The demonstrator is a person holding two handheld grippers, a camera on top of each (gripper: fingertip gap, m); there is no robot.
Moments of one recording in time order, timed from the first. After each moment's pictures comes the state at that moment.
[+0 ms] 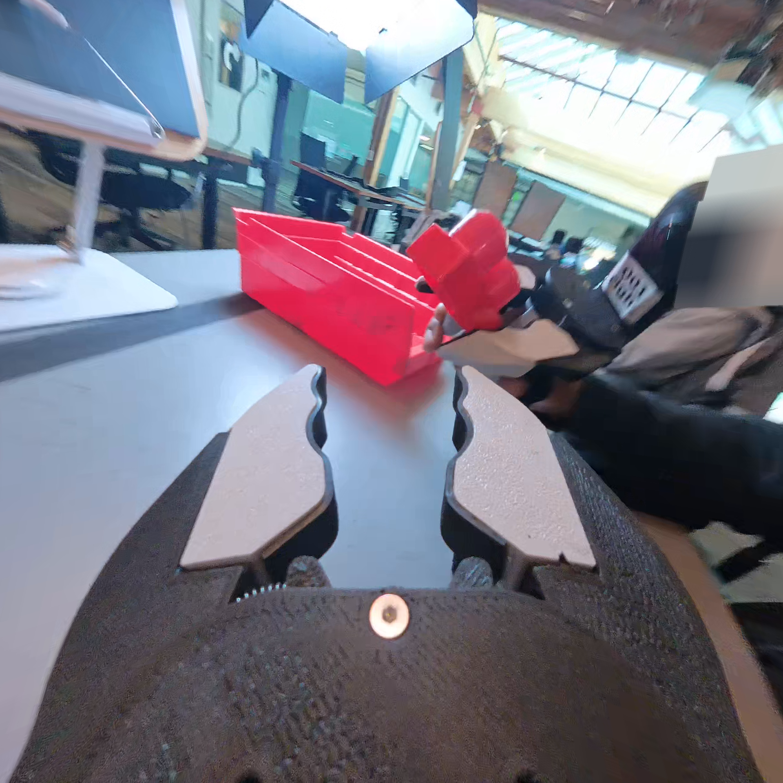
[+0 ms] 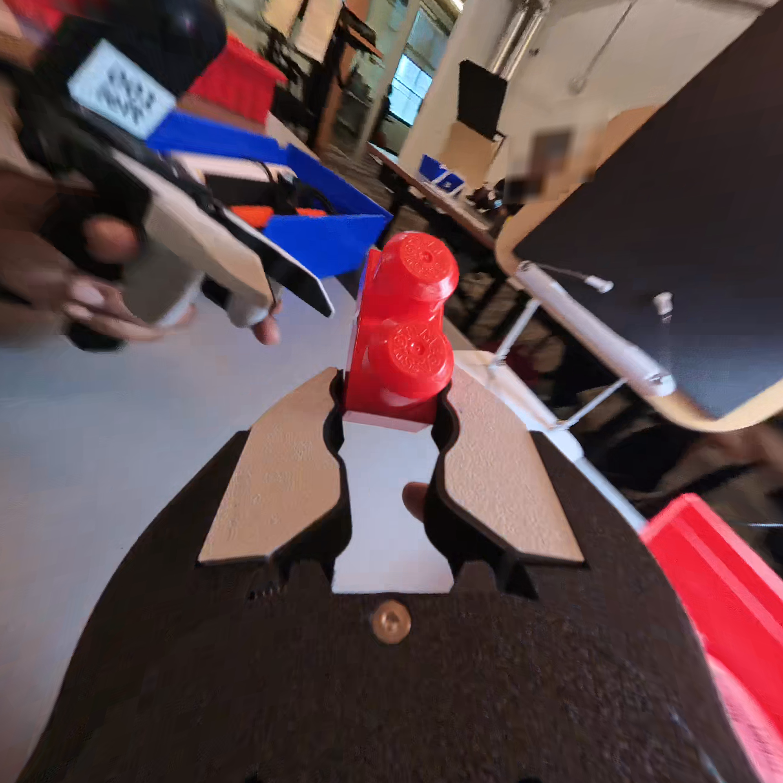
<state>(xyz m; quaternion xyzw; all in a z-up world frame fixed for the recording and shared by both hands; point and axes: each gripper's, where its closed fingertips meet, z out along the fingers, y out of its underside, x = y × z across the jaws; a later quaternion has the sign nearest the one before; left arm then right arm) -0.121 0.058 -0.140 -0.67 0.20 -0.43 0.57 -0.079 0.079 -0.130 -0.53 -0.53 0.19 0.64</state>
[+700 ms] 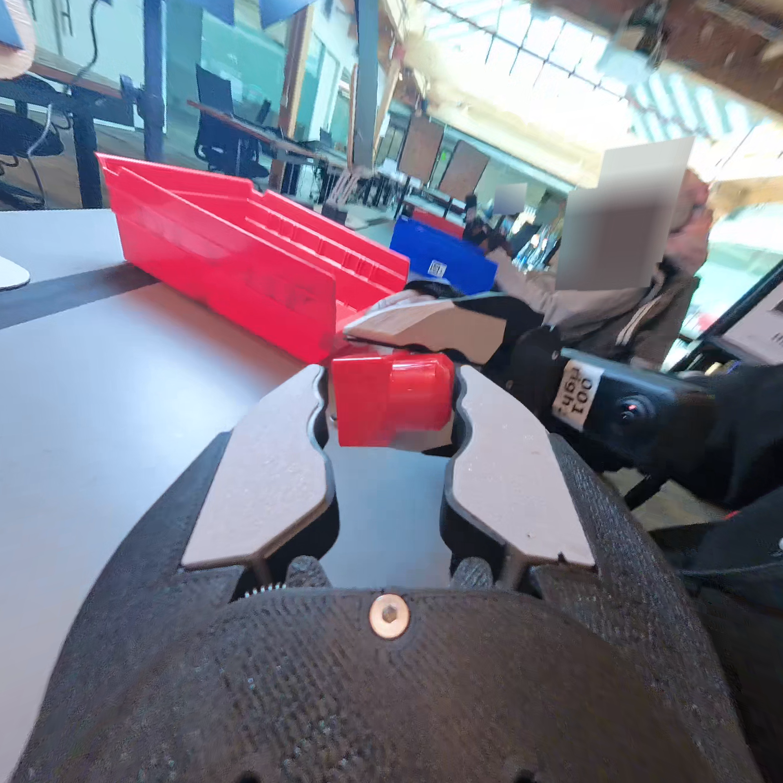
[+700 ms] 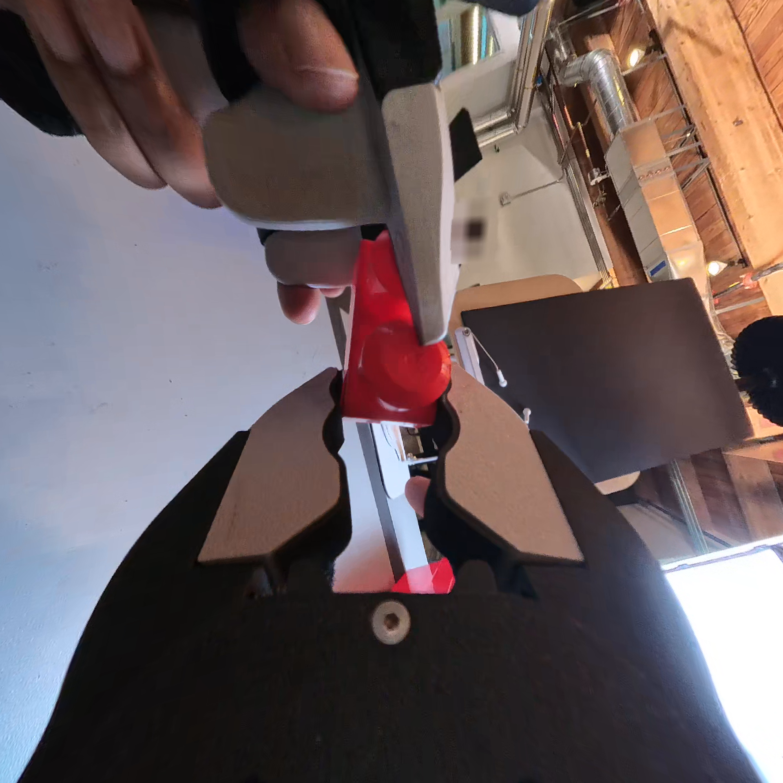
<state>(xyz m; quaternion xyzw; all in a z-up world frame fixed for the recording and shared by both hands) -0.085 0.031 -0.144 -0.66 0.27 -0.47 0.52 -0.101 0.055 -0.157 -0.34 -0.63 -0.10 0.69</state>
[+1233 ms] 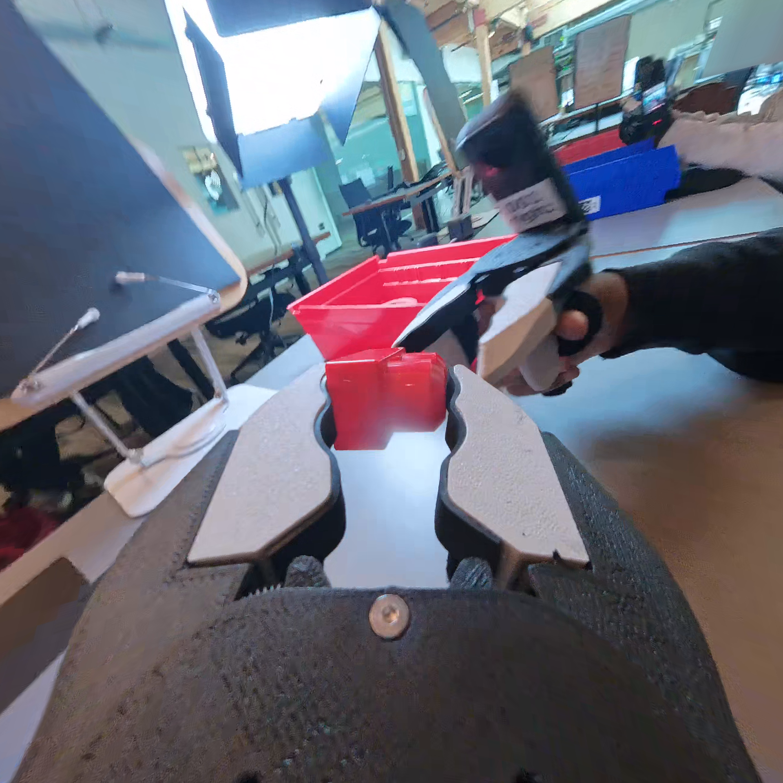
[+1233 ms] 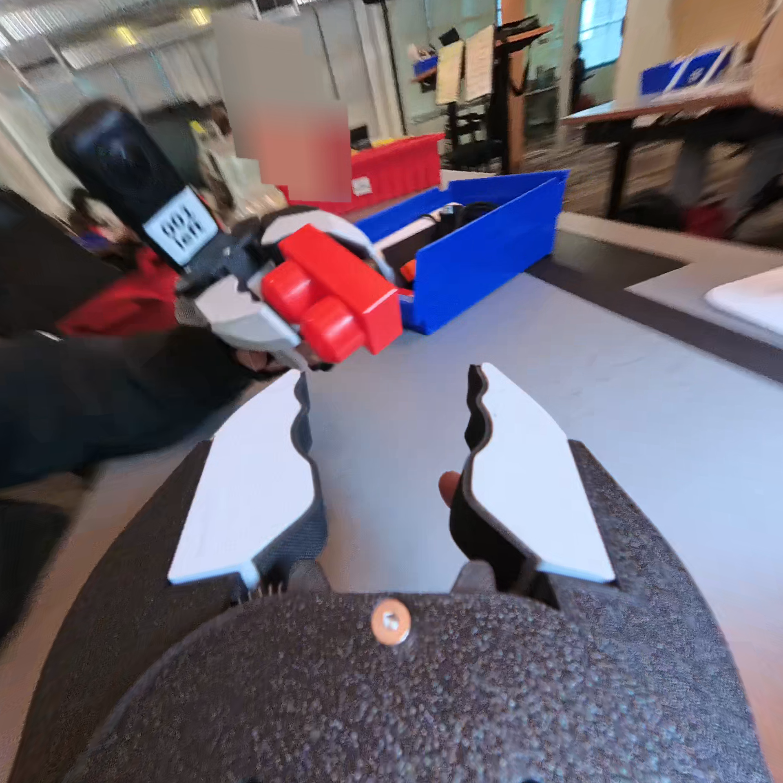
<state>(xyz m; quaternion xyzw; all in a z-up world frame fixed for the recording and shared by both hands) -0.110 0.035 -0.117 -0.60 0.37 -0.18 0.69 -0.094 0.049 -0.148 -0.58 -0.46 0.54 0.41</state>
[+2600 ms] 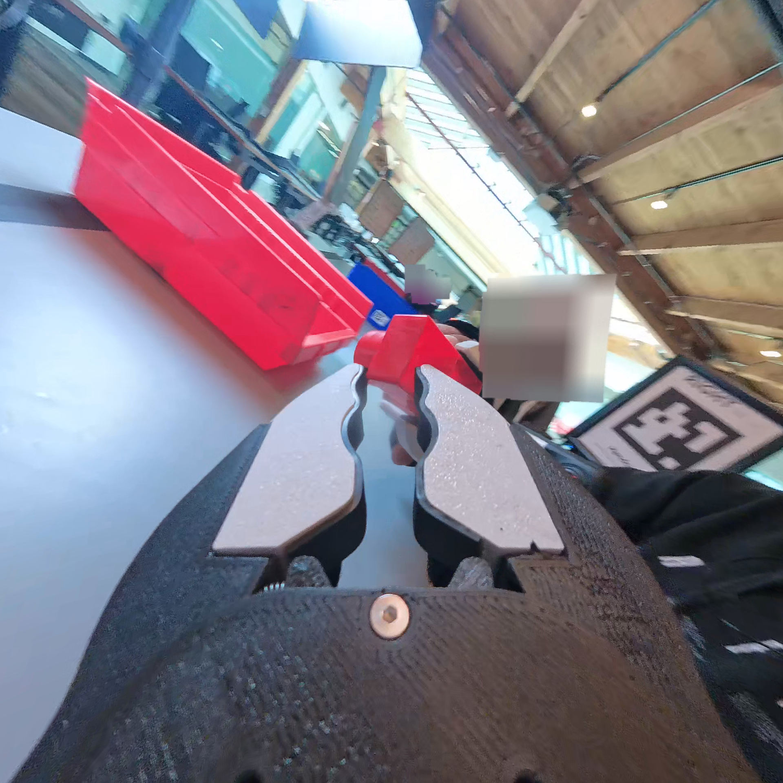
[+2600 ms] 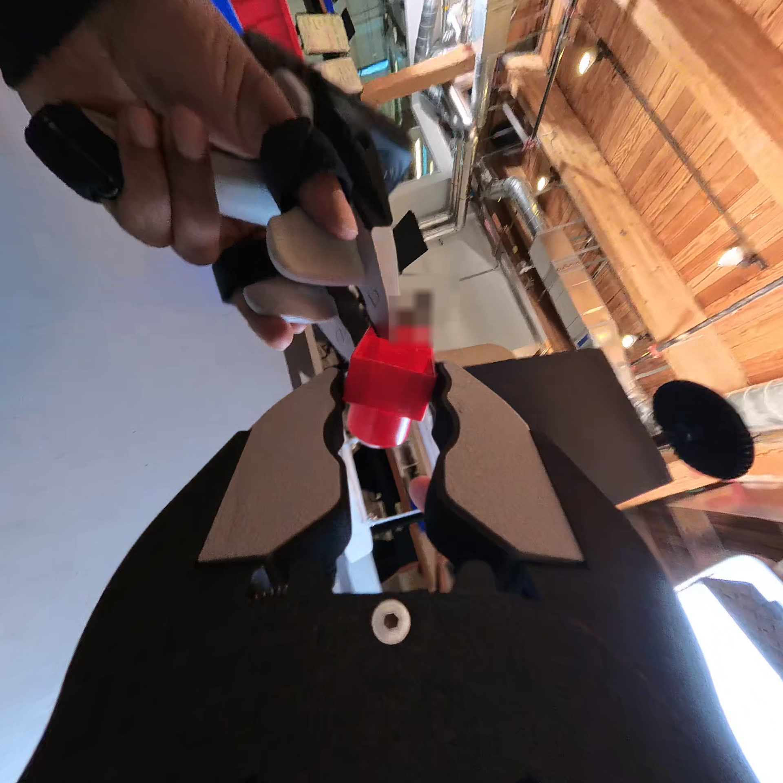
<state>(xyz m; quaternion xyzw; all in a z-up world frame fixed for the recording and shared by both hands) -0.108 0.042 -0.130 -0.65 0.13 -0.60 0.45 -0.100 0.029 -0.126 -0.25 -0.61 -0.07 0.75</state>
